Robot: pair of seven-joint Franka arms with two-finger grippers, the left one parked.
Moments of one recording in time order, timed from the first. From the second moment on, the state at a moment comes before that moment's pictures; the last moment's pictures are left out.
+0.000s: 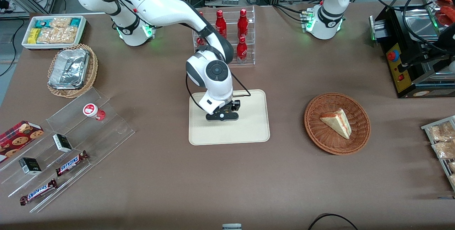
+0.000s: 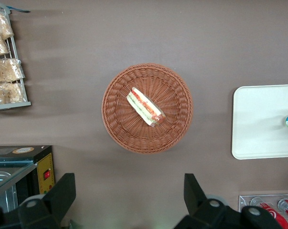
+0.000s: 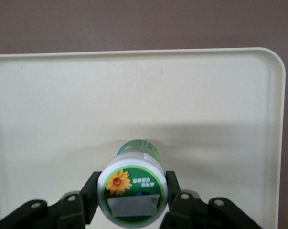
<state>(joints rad) 0.86 0.68 -0.11 -1.53 0.06 2.25 0.75</state>
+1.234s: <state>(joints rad) 0.86 0.66 -0.13 -1.49 0.06 2.23 0.76</state>
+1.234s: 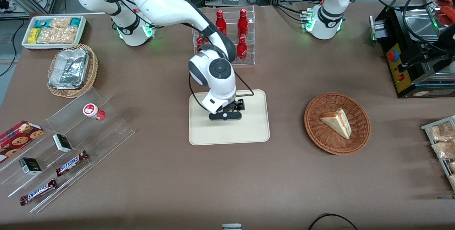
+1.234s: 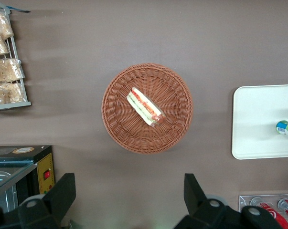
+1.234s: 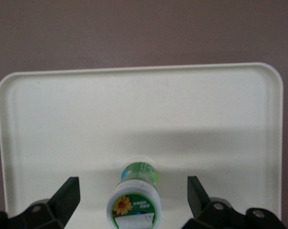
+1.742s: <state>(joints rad) 0.69 0.35 -0.14 -1.52 0.06 1.84 0.59</state>
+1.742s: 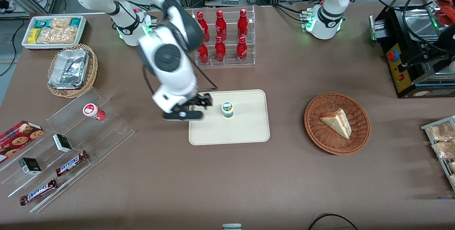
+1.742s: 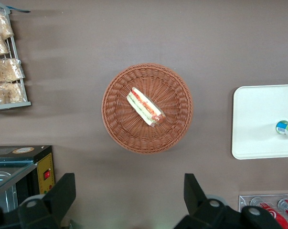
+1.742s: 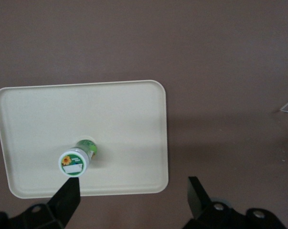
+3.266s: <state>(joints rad) 0.06 0.00 -0.12 -1.59 0.06 1.49 -0.03</state>
